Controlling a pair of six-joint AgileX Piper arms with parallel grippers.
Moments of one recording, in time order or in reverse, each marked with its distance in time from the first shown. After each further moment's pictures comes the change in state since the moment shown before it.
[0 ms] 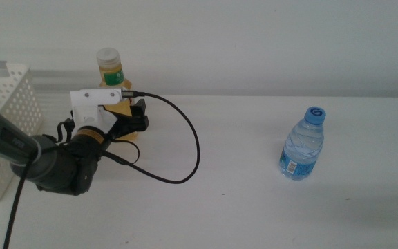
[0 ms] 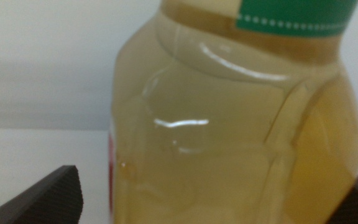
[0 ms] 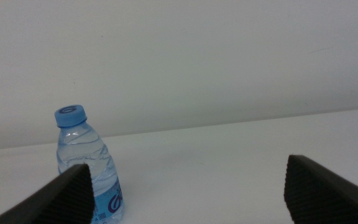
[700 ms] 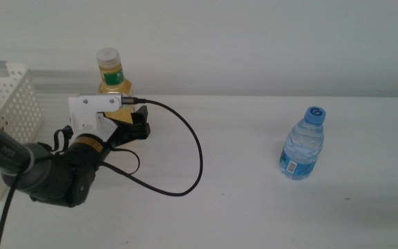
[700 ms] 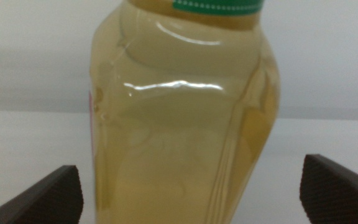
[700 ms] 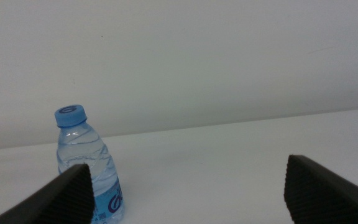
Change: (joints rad) left arm -0.034 -0.072 0.102 -0.010 -0.014 -0.009; right arm 0.000 0.000 0.000 0.000 0.000 0.000
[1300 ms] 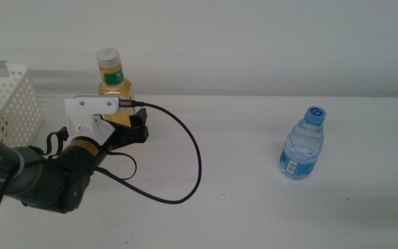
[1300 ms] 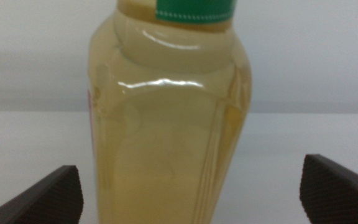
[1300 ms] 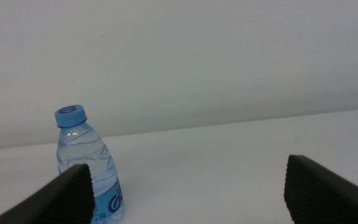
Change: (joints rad) left arm 0.000 -0.052 0.057 0.022 -0.002 0.000; right arm 0.000 0.000 0.000 0.000 0.000 0.000
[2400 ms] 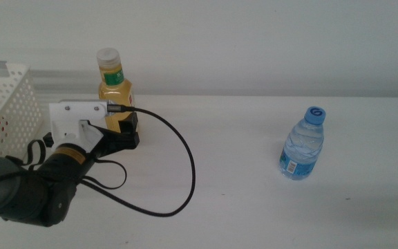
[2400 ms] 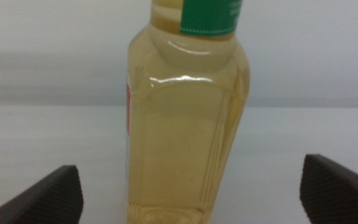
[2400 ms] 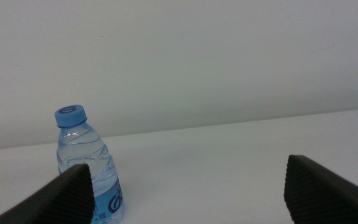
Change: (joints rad) left arm 0.000 -0.121 0.124 -0.030 0.009 0.030; right arm 0.000 0.000 0.000 0.000 0.000 0.000
